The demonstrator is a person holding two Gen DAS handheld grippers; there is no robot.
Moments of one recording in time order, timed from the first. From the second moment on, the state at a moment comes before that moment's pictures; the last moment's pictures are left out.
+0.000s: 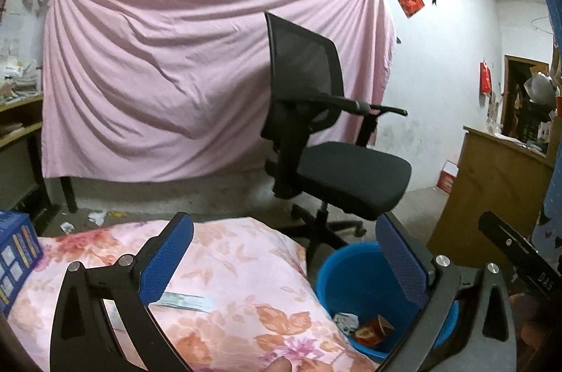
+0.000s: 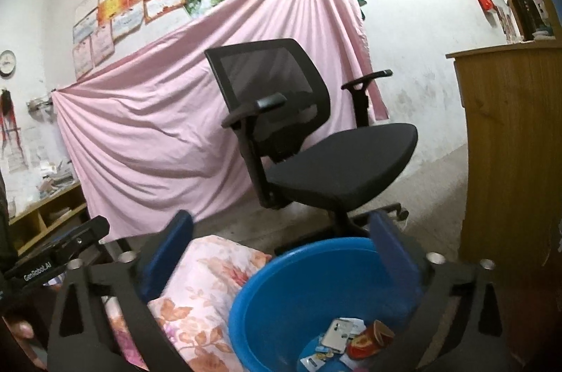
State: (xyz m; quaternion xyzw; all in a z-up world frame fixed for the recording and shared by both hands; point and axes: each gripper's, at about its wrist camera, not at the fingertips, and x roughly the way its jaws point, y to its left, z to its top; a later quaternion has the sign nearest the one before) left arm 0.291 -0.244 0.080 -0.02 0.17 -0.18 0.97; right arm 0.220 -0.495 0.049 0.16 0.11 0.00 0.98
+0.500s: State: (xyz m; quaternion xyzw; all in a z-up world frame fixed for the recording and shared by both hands) left arm 0.269 -0.175 0.086 -0.01 0.10 -0.10 0.99; right arm 0.218 -0.434 0.077 0.12 0.04 0.05 0.99
